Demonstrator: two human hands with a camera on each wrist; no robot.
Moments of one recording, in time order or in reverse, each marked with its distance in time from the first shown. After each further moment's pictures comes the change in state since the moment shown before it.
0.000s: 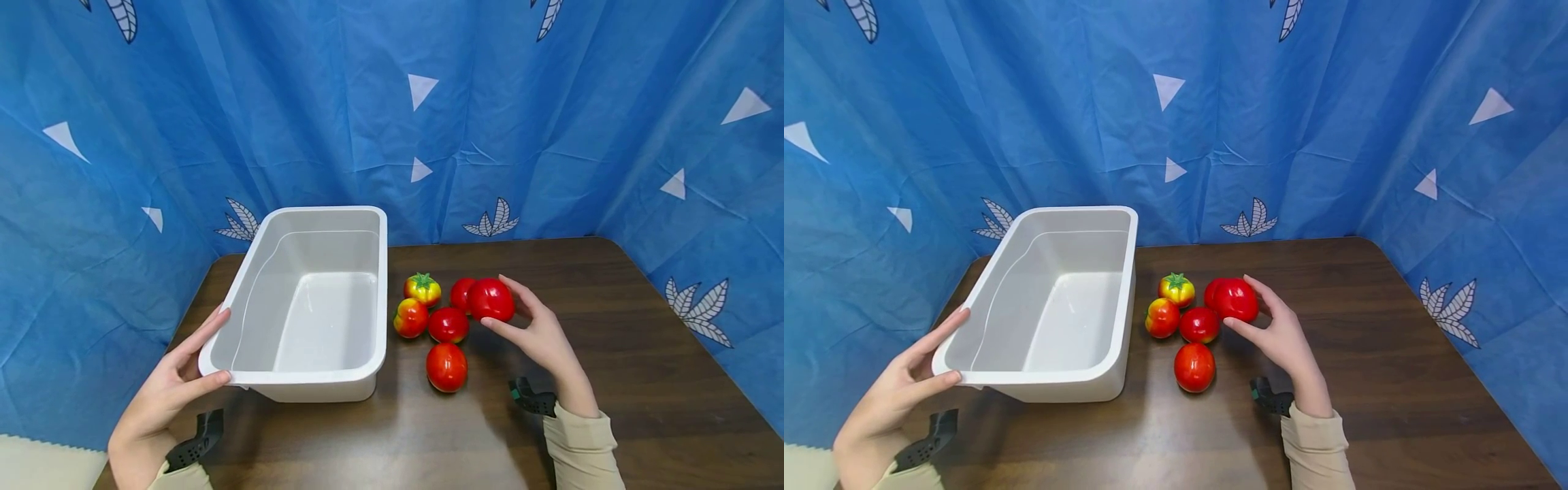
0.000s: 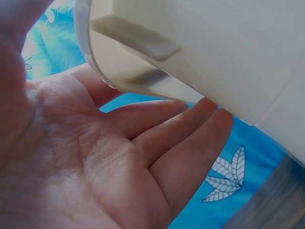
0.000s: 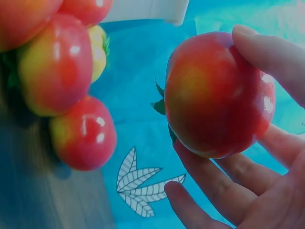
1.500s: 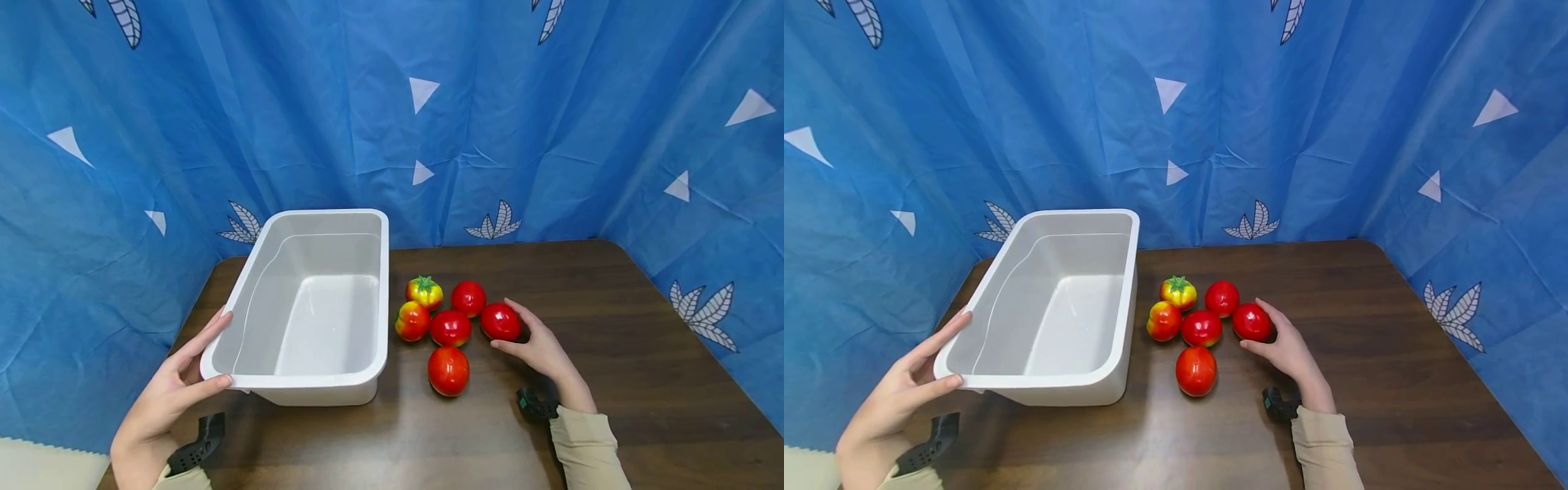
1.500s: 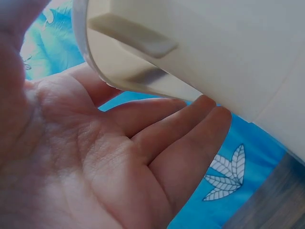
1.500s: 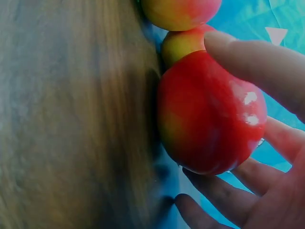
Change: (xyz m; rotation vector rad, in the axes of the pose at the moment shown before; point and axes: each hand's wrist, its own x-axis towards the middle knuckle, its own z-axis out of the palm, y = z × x) left_hand 0.000 -0.001 0.001 -0.044 -0.027 0.039; right_hand 0.009 0.070 0.009 -0.132 -0.101 0.085
